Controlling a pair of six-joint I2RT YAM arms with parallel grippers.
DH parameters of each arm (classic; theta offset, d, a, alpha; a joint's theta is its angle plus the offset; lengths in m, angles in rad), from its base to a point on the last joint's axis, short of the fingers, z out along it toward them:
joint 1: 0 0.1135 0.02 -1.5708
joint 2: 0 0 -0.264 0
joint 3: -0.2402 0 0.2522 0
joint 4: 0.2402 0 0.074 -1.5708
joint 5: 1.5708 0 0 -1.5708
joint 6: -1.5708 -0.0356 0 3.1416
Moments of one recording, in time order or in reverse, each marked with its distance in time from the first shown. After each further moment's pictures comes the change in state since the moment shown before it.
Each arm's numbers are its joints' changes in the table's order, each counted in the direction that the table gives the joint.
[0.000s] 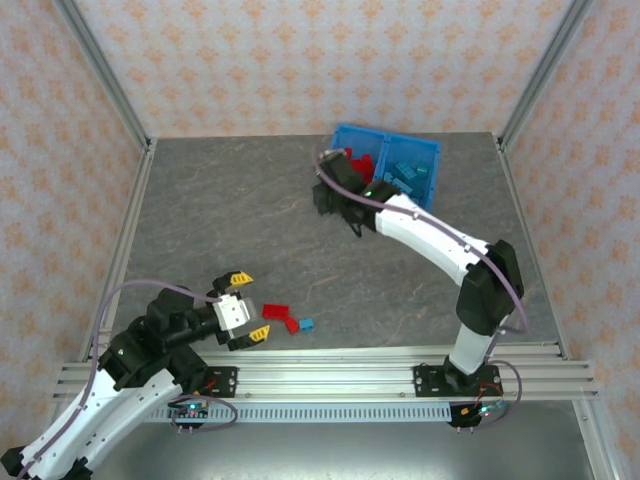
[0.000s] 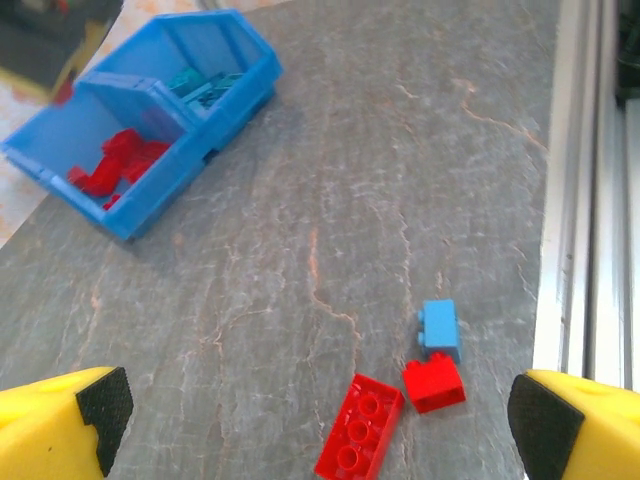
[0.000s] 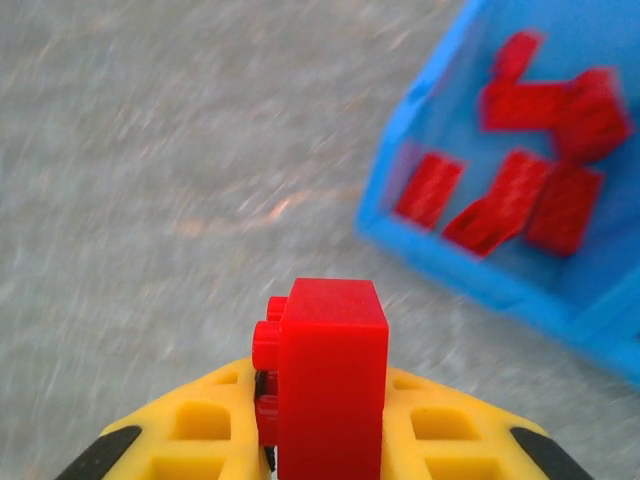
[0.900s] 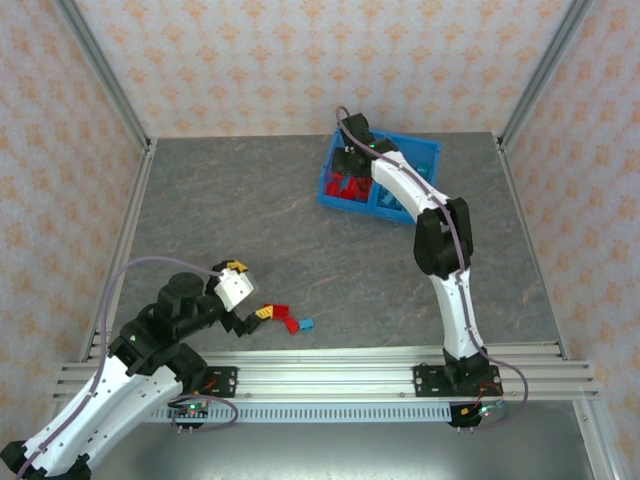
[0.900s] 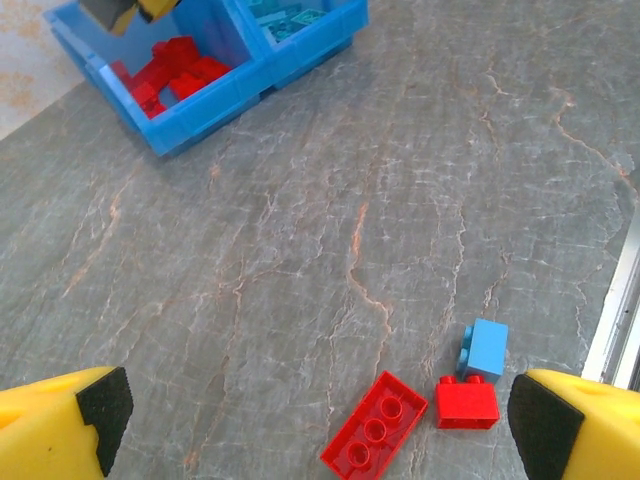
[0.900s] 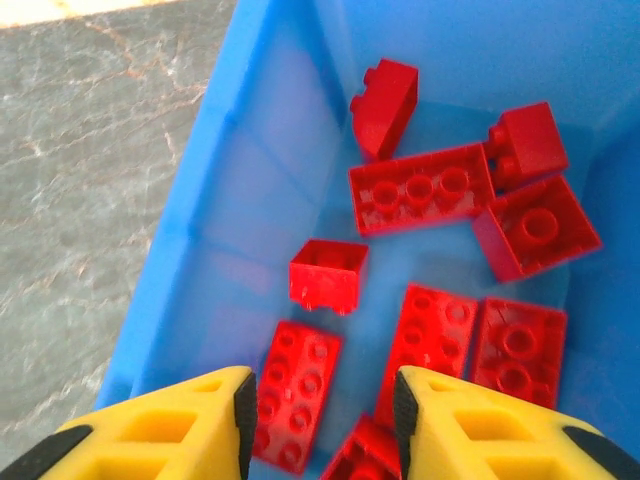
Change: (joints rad) left arm 0.050 0.150 -0.021 -0.058 -0.094 0.217; right arm -0.261 0.491 -0.483 0.106 -0.196 -0.040
